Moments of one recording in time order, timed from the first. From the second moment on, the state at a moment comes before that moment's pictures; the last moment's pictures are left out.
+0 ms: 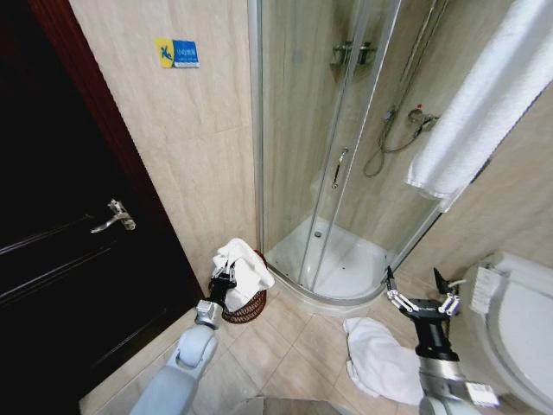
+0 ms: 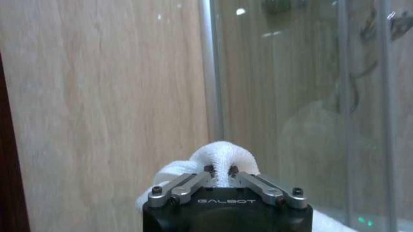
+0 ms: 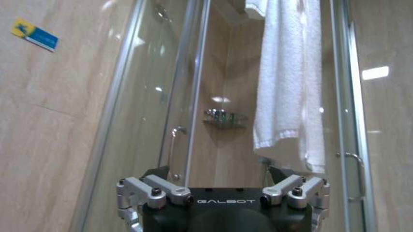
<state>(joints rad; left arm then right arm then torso) 1.34 -1.24 -0.33 -1.70 -0.14 -0.21 -0.11 -1.78 1.61 0.89 2.20 0.21 0.48 -0.27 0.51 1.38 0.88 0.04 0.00</state>
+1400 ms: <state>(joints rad) 0.88 -1.35 -0.21 -0.91 -0.06 -0.38 -0.08 -1.78 1.61 0.90 2.15 0.23 0.63 -0.32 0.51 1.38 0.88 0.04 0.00</state>
